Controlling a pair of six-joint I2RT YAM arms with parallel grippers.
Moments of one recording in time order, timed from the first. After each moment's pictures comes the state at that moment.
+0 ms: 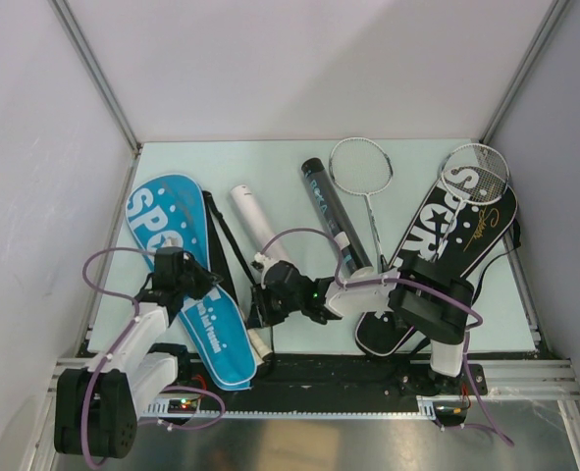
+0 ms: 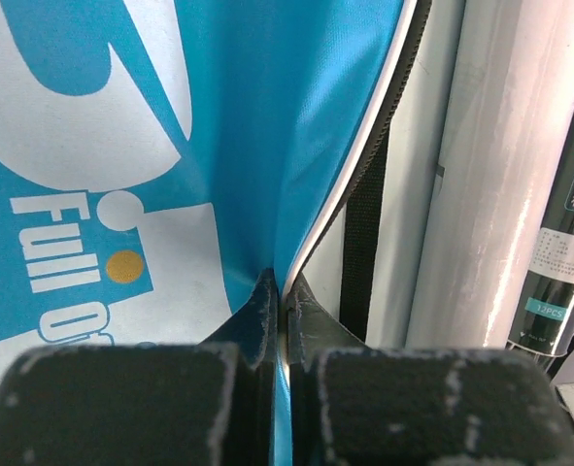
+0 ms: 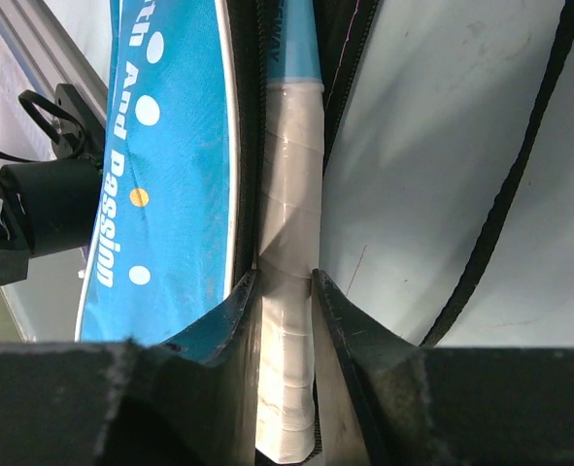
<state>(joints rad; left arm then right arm) -0.07 0.92 0.33 -0.20 0.17 -0.85 1.16 1.86 0.99 0.21 -0.23 0.81</state>
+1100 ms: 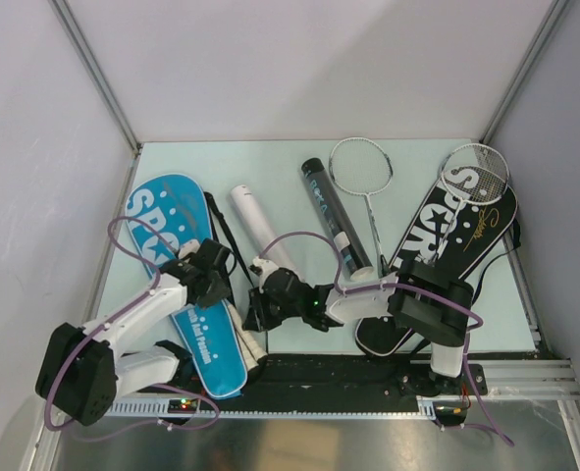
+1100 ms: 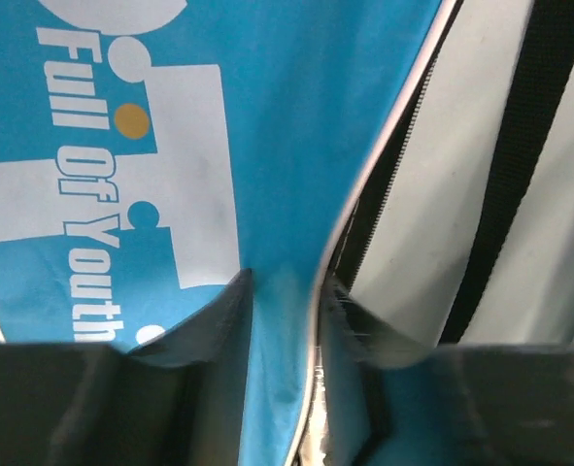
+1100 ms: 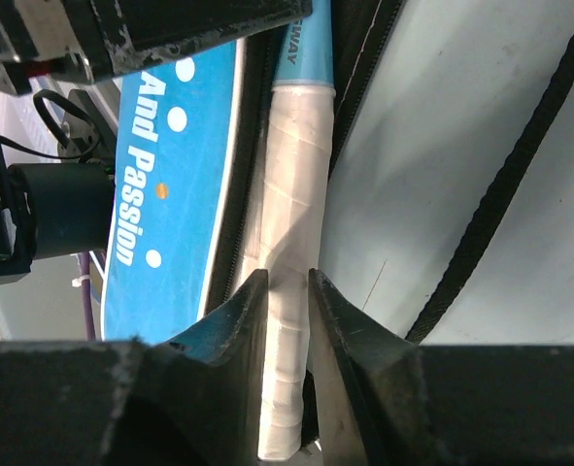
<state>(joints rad) -0.47 1.11 0.61 -0.74 -0.30 -0.99 1.20 1.86 0.96 0.31 -0.16 0.79</state>
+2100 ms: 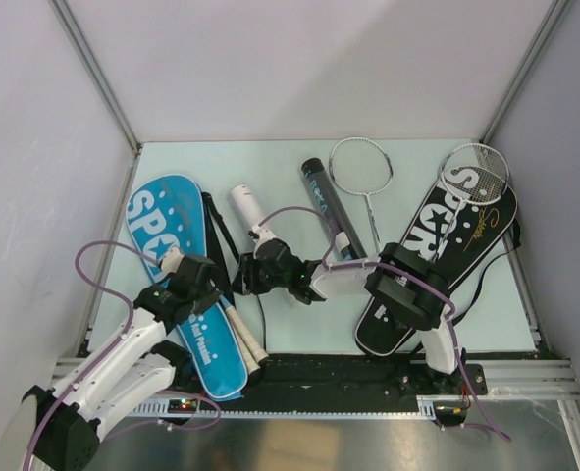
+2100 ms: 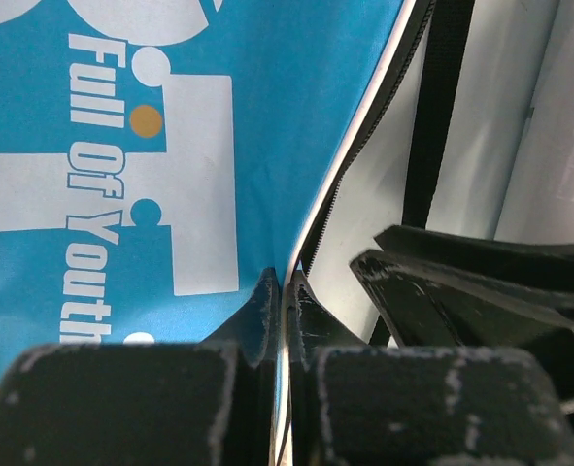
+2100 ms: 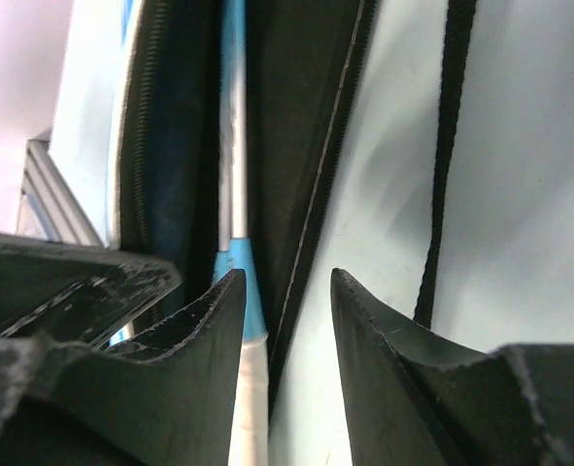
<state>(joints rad) -0.47 0.77 0.51 -0.74 -0.31 -1.09 1.07 2.01 1.16 0.35 -0.10 0.81</state>
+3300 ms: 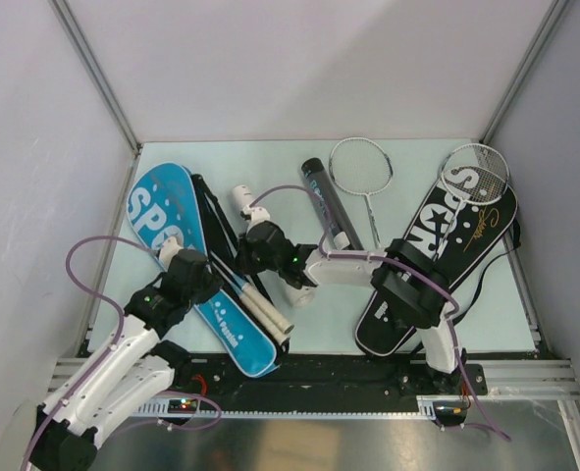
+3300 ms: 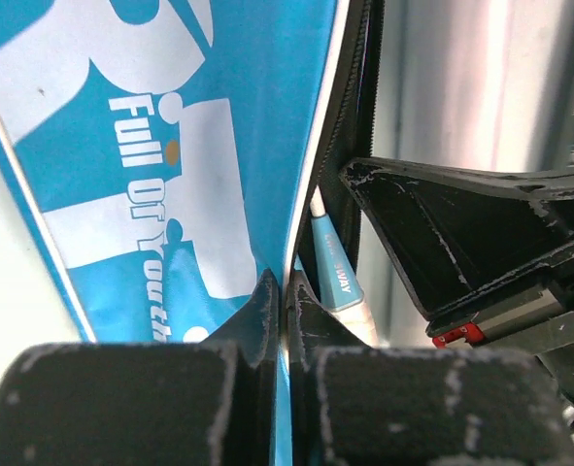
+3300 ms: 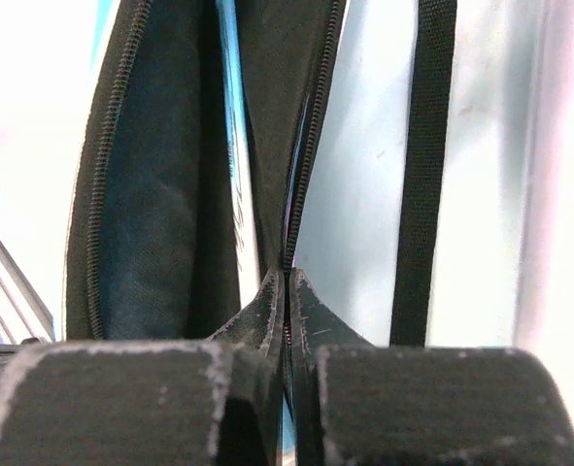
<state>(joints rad) -0.48 0.69 0.53 -0.67 -0.30 -1.05 1.05 2.05 1.35 0.17 0.06 0.65</state>
